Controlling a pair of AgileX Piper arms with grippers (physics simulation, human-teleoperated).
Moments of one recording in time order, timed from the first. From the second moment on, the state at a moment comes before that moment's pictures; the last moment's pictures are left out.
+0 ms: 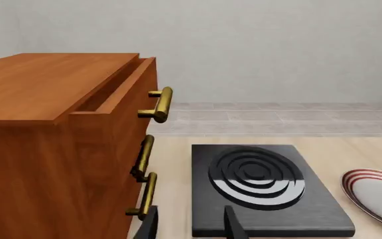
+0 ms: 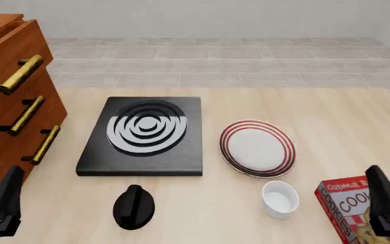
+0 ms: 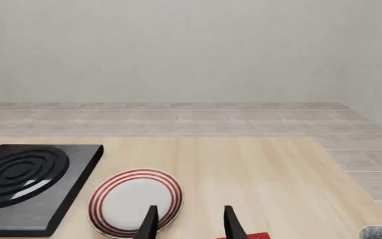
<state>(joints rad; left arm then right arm) 0.00 0.00 0.00 0.00 0.00 0.00 0.00 0.00 0.00 0.00</state>
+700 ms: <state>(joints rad) -0.04 0.15 -0.10 -0.06 0.02 0.00 0.00 -0.01 0.02 -0.01</state>
